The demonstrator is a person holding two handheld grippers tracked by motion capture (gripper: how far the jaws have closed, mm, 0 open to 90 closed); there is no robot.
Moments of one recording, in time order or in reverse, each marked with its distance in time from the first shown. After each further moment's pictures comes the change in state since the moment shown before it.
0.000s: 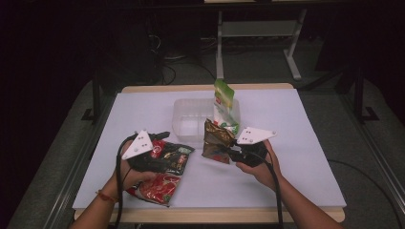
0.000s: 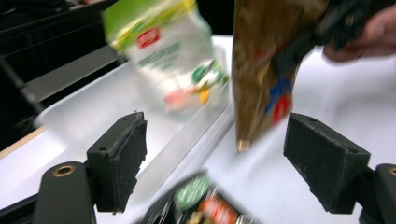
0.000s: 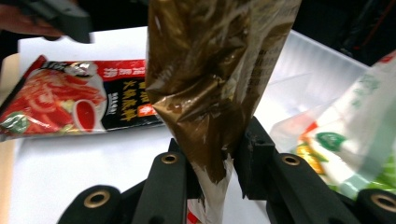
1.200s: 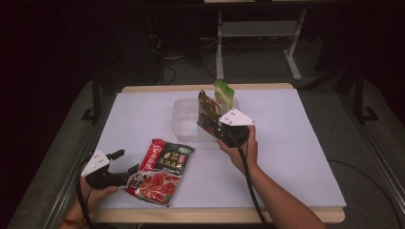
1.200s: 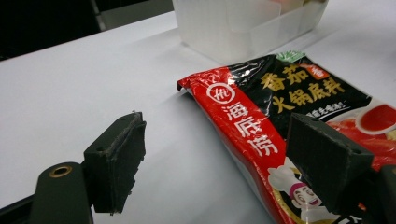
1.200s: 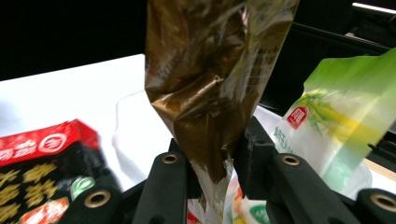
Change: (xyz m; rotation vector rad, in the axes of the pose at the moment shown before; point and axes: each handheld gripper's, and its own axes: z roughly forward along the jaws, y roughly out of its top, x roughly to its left) left arm 0.032 -0.101 -0.074 0.086 0.210 -0.232; right arm -0.004 0.041 0.048 -0.095 -0.363 0.071
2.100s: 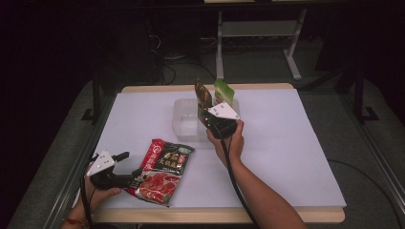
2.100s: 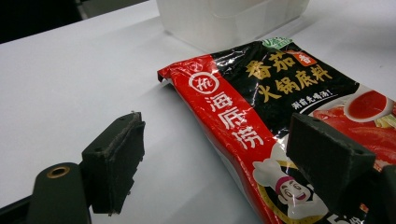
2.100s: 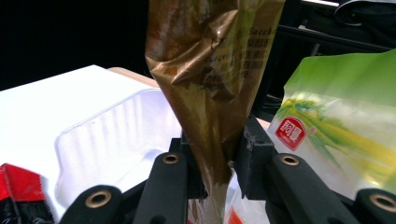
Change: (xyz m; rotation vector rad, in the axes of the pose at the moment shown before) left arm -0.005 -0.002 0.009 0.046 -0.048 0.025; right arm 0.010 0.006 0.043 -0.005 -0.176 0.077
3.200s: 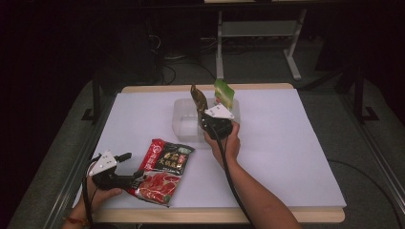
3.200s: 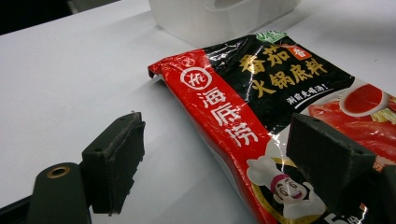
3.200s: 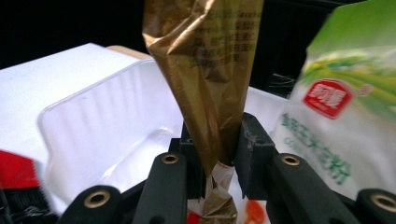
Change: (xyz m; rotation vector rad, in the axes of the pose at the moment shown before) left arm -0.001 -0.001 0.005 0.016 -0.027 0.008; right arm 0.005 -0.015 0.020 0.092 0.014 0.022
